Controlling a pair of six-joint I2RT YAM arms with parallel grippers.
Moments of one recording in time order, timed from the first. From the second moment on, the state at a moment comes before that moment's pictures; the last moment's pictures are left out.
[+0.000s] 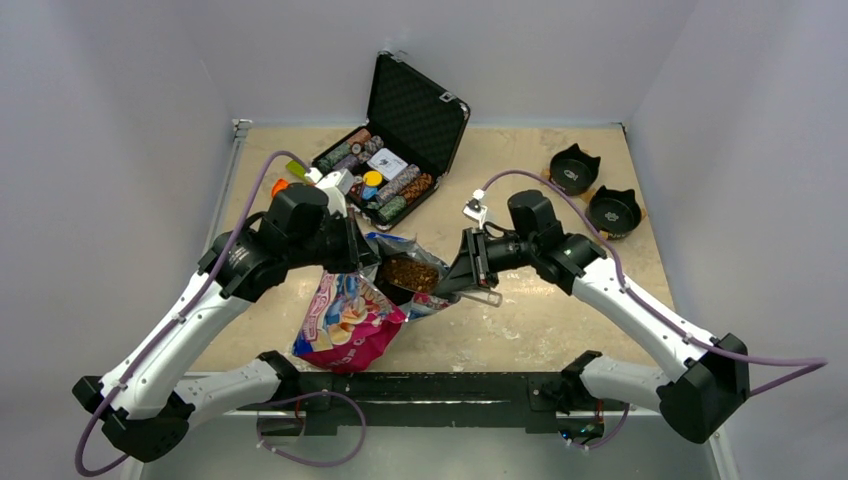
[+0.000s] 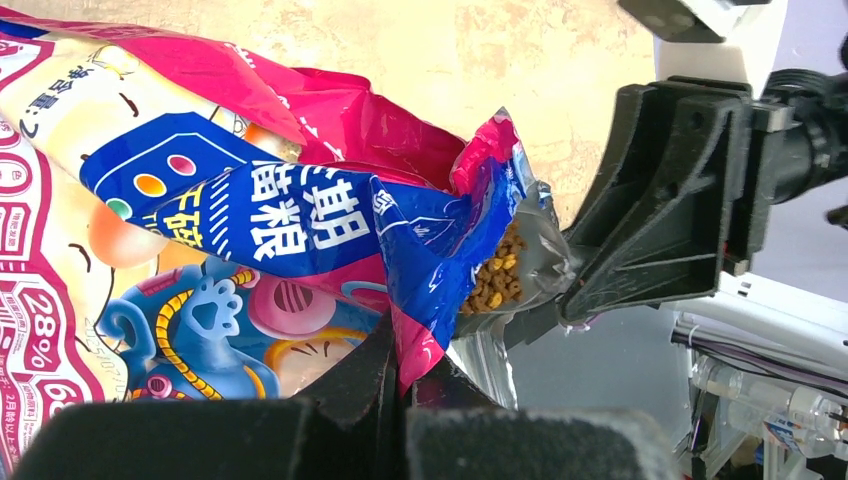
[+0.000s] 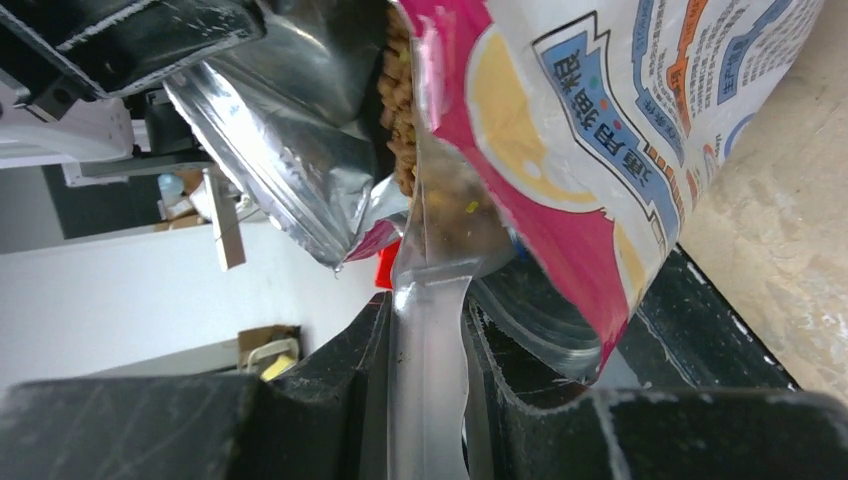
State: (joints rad) left arm -0.68 1.01 1.28 -0.95 0.13 -0.71; right arm 0.60 1.14 0.96 -0.47 -0.86 0.83
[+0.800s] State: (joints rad) left arm -0.68 1.00 1.27 -0.94 0.14 -0.72; right arm 0.58 1.09 0.79 -0.19 -0.96 1.04
